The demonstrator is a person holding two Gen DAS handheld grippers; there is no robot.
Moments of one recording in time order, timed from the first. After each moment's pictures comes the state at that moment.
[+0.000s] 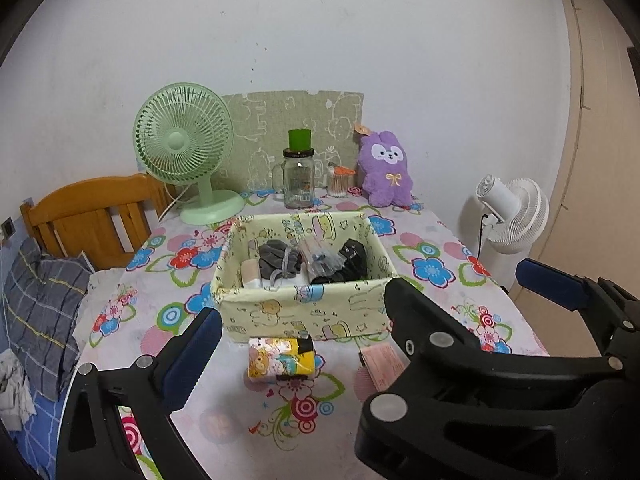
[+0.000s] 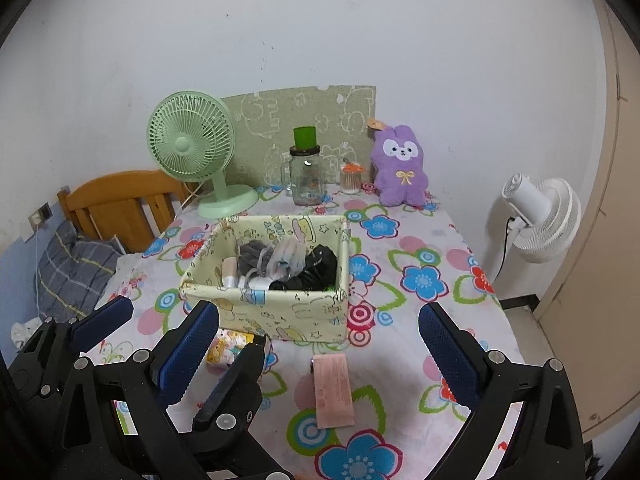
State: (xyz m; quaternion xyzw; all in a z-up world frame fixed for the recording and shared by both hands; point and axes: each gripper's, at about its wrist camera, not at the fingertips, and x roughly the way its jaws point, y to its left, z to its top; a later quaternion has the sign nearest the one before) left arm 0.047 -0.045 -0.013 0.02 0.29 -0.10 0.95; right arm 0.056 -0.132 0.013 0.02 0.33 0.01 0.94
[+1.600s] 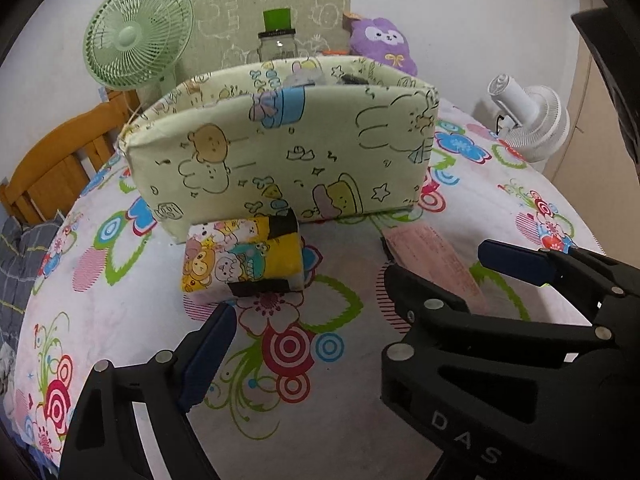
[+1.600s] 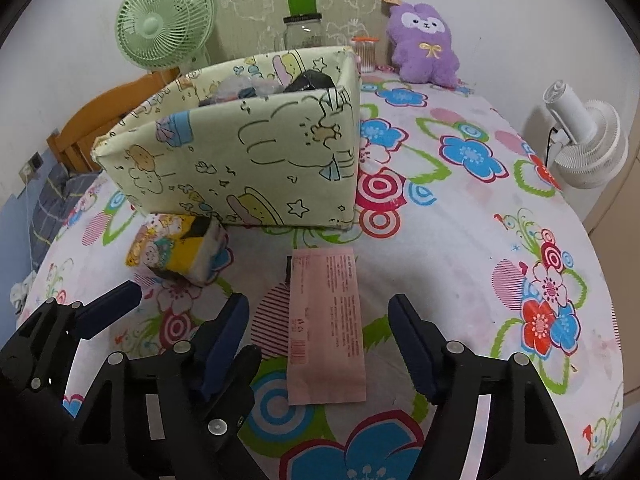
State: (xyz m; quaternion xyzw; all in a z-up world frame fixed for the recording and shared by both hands) left arm 0.088 -0.061 -0.142 0.06 0.42 -0.11 0.90; right arm 0.104 -0.145 -0.136 0.03 0.47 0.04 0.88
